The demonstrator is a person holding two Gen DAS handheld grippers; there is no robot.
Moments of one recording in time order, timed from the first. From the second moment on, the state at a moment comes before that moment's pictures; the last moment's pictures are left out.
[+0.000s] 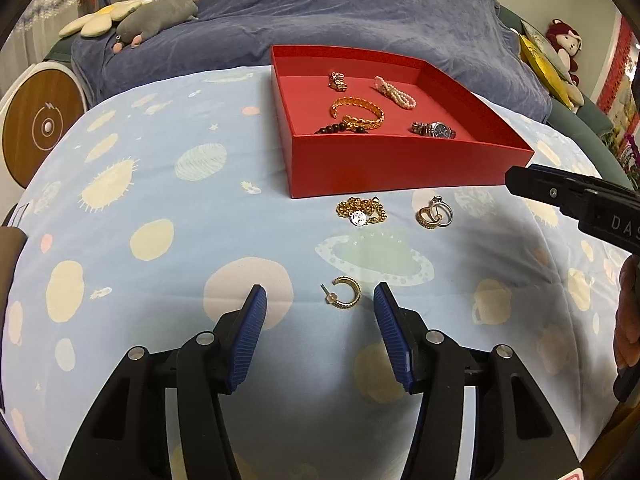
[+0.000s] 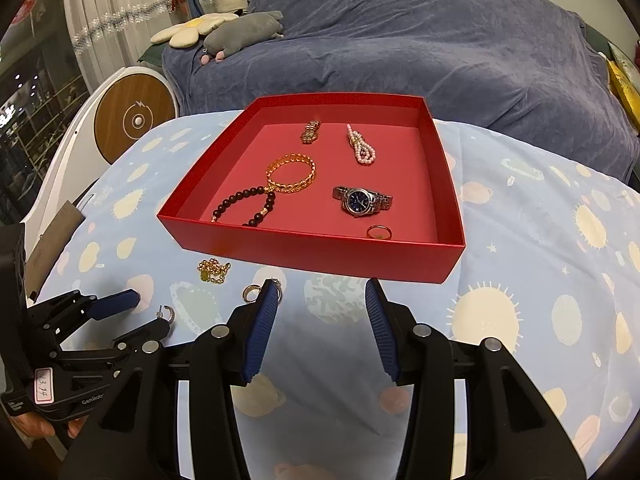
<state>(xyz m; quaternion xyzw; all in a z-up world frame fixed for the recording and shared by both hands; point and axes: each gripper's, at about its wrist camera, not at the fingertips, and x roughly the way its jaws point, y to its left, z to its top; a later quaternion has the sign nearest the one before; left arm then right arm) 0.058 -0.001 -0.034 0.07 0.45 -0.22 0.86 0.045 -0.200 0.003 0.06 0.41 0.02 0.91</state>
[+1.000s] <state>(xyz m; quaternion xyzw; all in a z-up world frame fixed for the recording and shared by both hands) 0.066 0.013 -0.008 0.05 0.42 -0.22 0.88 0.070 -0.168 -0.037 0.02 0.45 0.04 0.89</state>
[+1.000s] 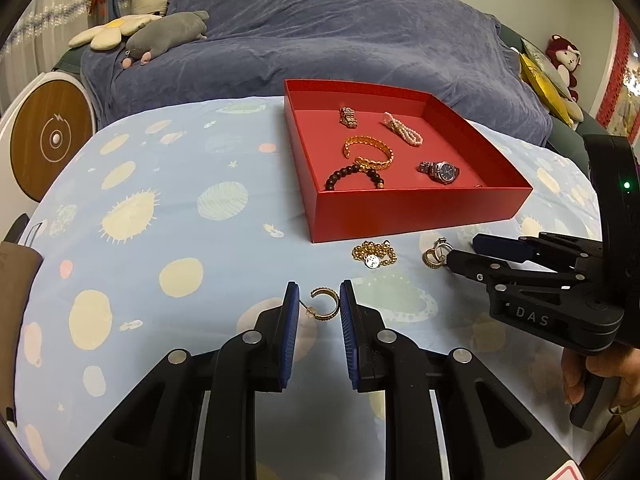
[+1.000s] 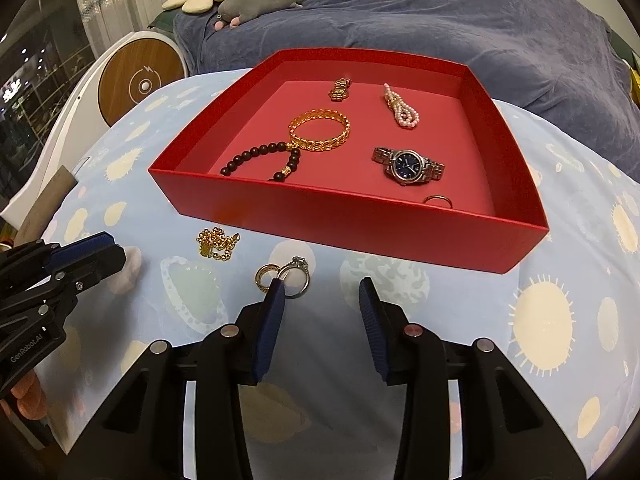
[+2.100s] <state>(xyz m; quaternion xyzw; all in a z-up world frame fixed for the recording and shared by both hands) 0.071 0.007 -0.002 0.04 0.42 -0.23 0.88 0.057 -0.153 -0.038 0.00 0.47 0.09 0.88</state>
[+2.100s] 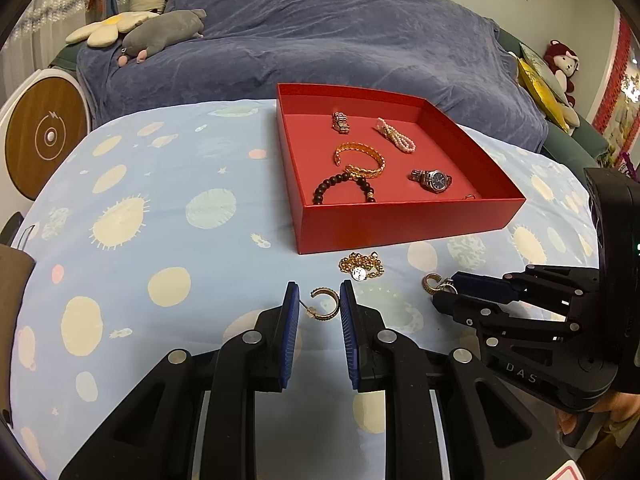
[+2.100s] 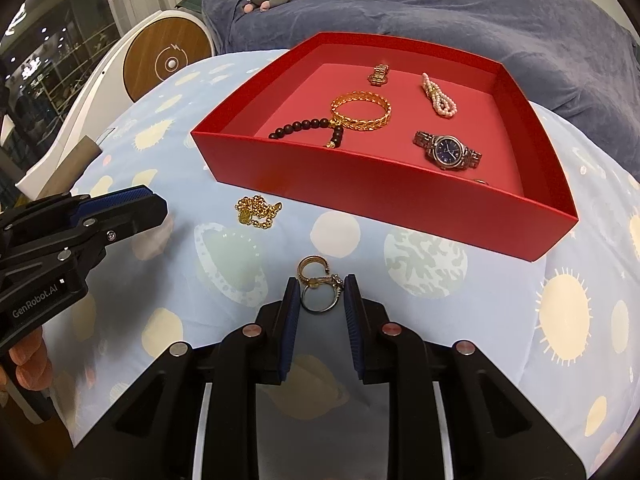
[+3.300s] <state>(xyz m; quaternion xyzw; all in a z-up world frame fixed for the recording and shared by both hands) 0.080 -0.026 0.031 0.02 0.39 -0.25 0.88 0.029 -0.171 -0.034 0.00 0.48 0.10 0.87</state>
